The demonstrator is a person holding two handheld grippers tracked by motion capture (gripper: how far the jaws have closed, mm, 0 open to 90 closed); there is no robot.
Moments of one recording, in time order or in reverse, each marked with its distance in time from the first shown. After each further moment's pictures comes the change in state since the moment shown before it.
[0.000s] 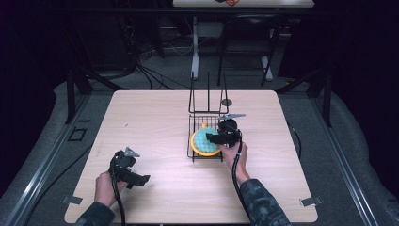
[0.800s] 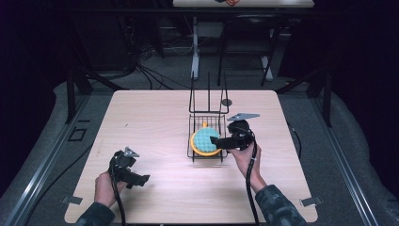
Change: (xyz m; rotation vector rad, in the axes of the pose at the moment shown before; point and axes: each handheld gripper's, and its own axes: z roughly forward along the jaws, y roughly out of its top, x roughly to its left) left arm -0.001 0.000 -0.003 -0.011 0.009 -0.002; right arm 0.012 0.005 -0.075 -0.047 0.062 -0.102
